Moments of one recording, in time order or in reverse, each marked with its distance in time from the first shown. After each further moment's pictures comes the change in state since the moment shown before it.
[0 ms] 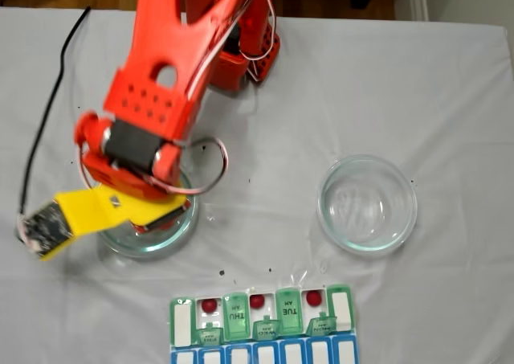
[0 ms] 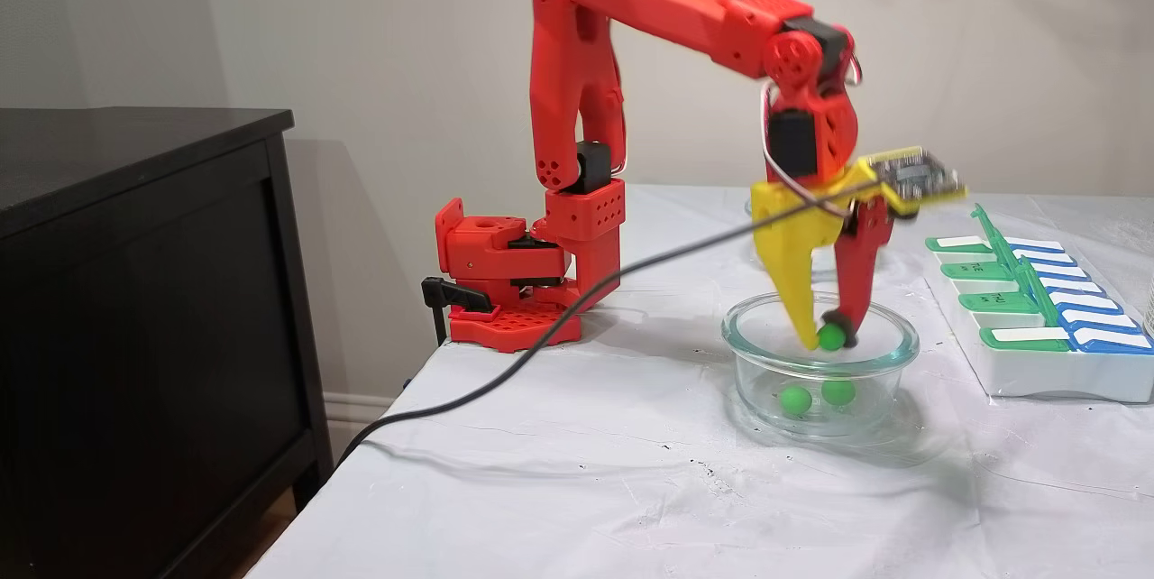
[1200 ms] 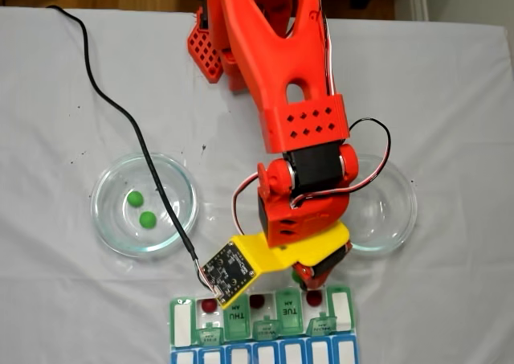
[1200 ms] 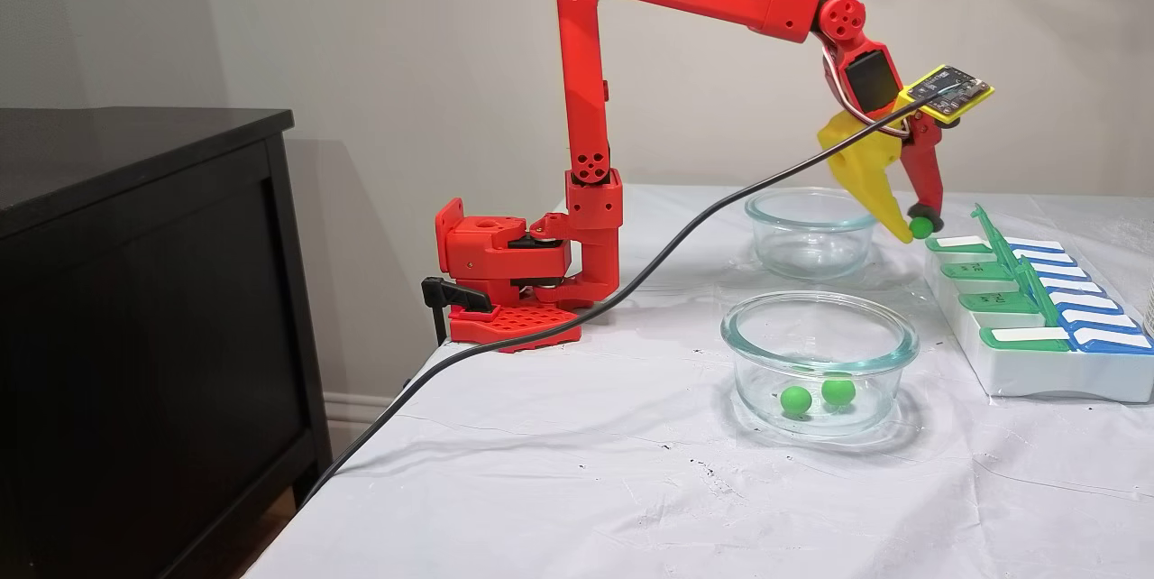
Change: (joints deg) arm -38.1 -7.3 -4.3 -19.3 35.2
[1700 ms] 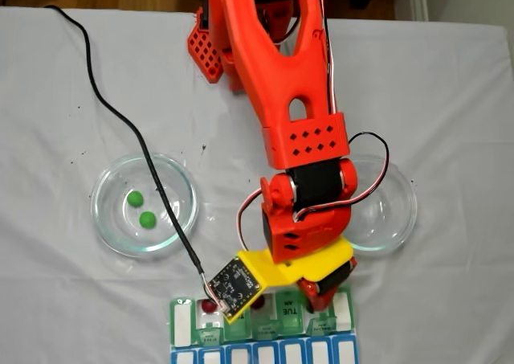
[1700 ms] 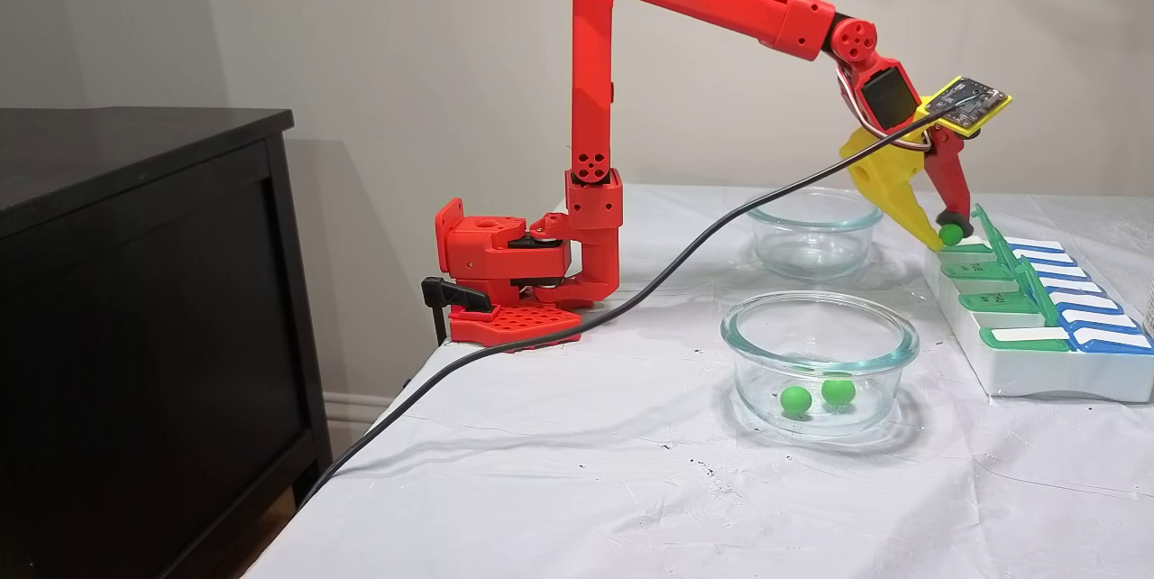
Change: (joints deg) arm -0.9 -4.7 -0.4 -9.0 0.4
